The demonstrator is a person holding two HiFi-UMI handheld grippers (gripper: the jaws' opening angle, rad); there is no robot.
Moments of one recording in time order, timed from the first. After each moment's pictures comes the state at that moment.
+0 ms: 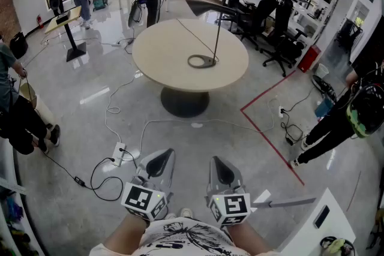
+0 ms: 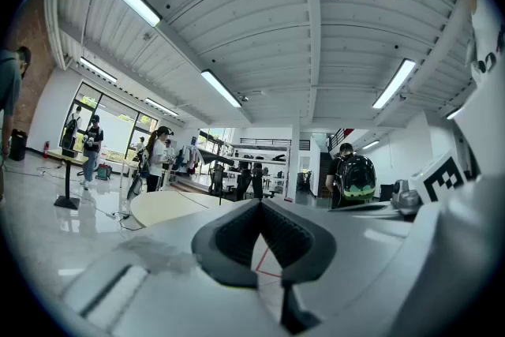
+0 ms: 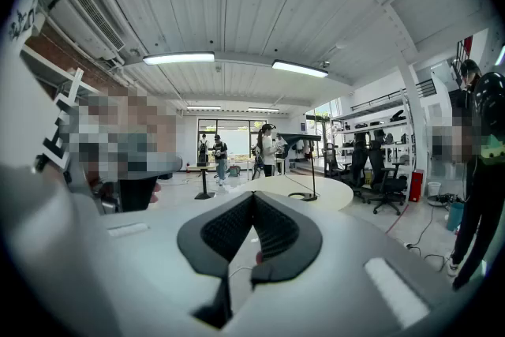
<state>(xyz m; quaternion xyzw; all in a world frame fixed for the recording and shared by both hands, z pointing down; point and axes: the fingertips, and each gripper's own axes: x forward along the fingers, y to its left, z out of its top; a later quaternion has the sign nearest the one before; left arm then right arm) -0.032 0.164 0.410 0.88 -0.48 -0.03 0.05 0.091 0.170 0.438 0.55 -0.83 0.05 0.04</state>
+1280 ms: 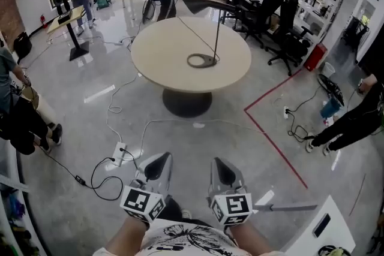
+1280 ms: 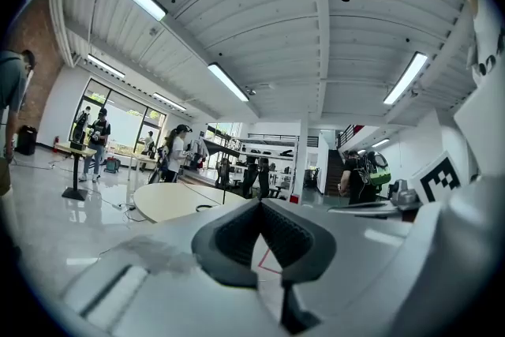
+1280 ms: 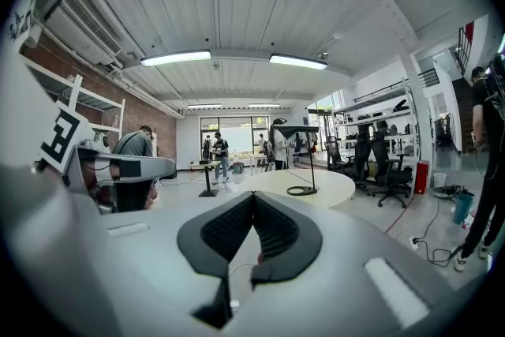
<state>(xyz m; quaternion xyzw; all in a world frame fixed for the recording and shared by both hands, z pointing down) -0.015 0.146 0.430 0.86 -0.50 -0.02 0.08 0.121 0.144 0.453 0.54 -0.84 0.07 0.04</state>
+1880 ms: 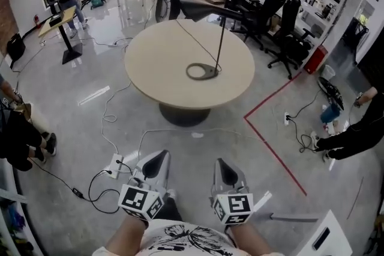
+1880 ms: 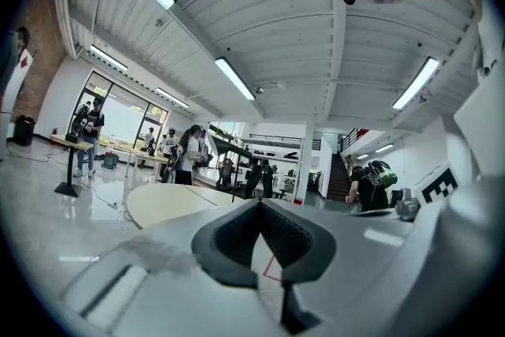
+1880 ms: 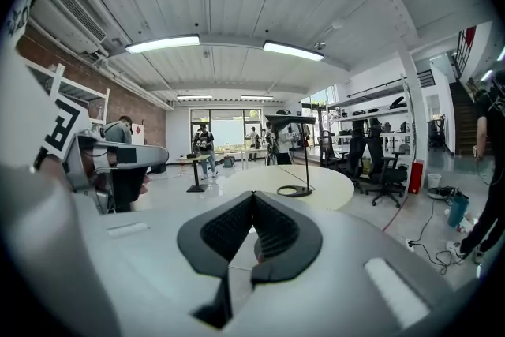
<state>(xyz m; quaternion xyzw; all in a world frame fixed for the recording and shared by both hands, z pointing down) -0.042 0.033 0.429 0.86 -0.50 -0.03 0.09 0.113 0.040 0.464 0.56 -0.82 0.09 0.07</state>
